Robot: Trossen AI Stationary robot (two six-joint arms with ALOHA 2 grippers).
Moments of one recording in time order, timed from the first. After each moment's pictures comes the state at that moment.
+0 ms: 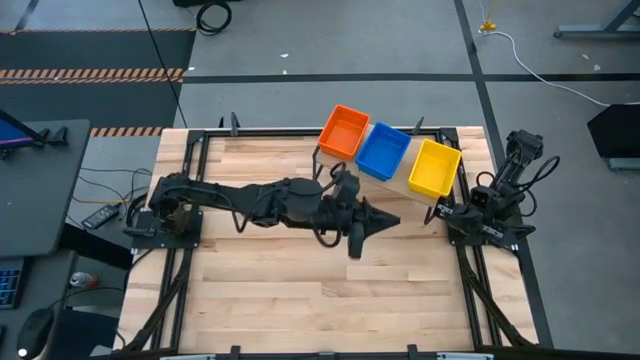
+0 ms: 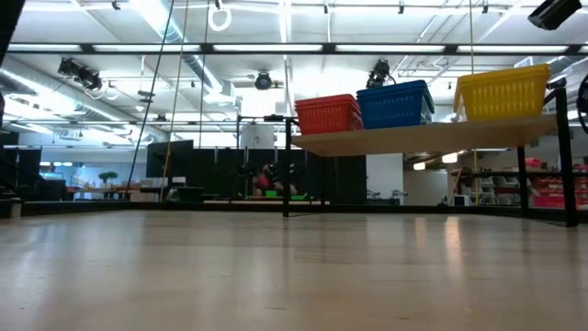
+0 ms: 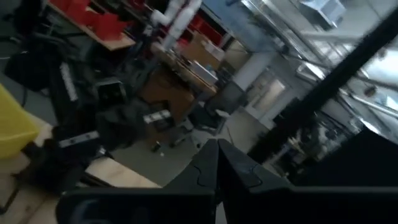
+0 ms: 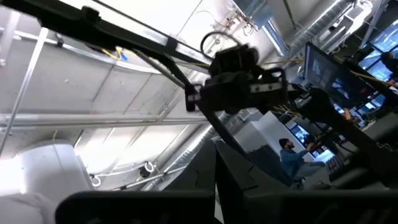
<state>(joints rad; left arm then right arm) -0.23 1.90 2.02 -0.07 -0.18 -0.69 0.94 0.38 0.01 1.19 0.55 0.23</state>
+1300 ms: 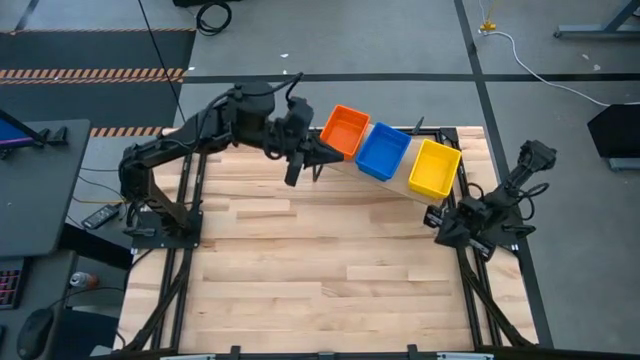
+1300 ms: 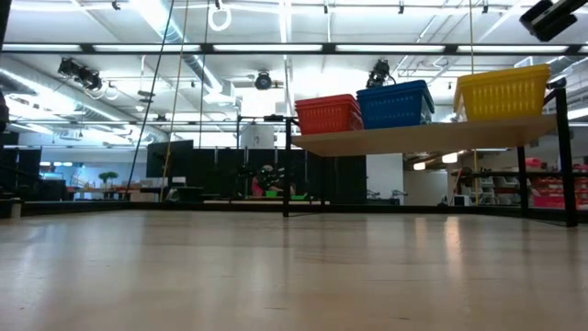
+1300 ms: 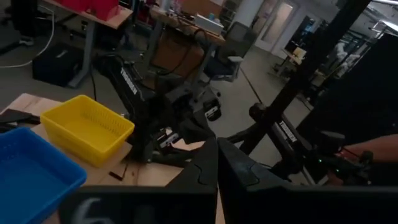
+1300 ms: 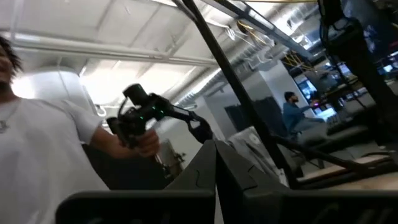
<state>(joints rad) 0.14 1.63 2.02 -0.55 0.33 -0.35 0.74 0.31 0.03 0.78 0.25 0.38</state>
